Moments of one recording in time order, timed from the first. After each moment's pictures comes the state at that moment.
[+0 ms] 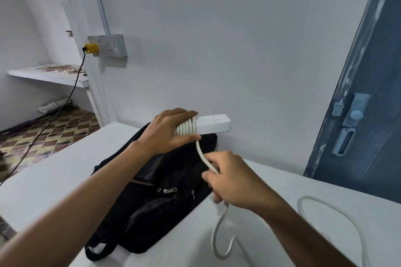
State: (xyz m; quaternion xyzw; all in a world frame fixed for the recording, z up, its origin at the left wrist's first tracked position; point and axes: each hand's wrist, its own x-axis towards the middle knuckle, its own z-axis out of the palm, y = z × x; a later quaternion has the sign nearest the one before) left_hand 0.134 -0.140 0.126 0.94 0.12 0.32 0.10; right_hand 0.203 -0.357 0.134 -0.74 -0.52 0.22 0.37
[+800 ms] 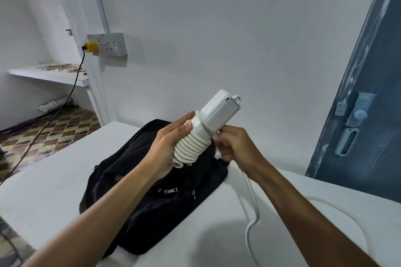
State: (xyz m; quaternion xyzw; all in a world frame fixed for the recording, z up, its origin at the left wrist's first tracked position) left_hand 0.121 -0.195 0.121 0.62 0.09 0.28 0.72; right_hand 0.266 -0.311 0.121 -0.58 -0.42 0.31 0.63
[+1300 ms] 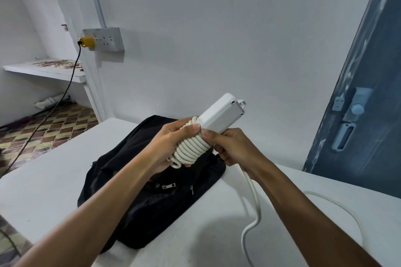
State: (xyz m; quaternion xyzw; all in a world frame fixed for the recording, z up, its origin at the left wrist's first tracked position) left_hand 0.121 -0.201 0.128 0.68 0.11 0.21 0.70; right_hand 0.252 -0.325 0.126 -0.64 -0.41 0.32 0.56
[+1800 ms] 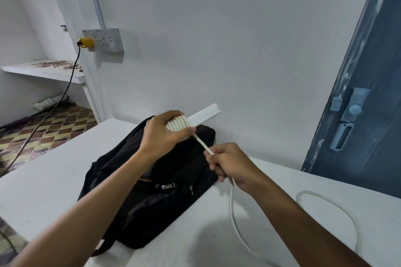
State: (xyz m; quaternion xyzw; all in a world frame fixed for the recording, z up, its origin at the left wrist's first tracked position) left_hand 0.134 -0.162 0.109 0.81 0.29 0.40 0.32; right_hand 0.241 -0.323 0.101 -0.68 -0.36 0.37 0.52
